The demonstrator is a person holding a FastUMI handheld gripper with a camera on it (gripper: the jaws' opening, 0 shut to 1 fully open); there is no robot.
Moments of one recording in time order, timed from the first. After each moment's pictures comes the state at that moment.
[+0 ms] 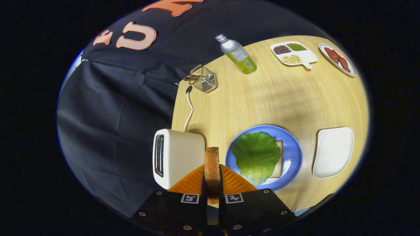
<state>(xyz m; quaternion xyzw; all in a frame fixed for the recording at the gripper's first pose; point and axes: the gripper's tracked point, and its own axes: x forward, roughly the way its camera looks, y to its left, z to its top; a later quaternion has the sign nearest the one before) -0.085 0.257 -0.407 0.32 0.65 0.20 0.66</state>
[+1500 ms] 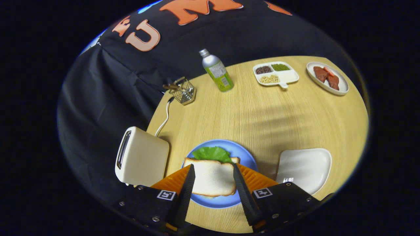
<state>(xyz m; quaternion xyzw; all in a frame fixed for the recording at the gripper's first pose) -0.065 0.181 -0.434 0.21 0.55 0.17 0.79</state>
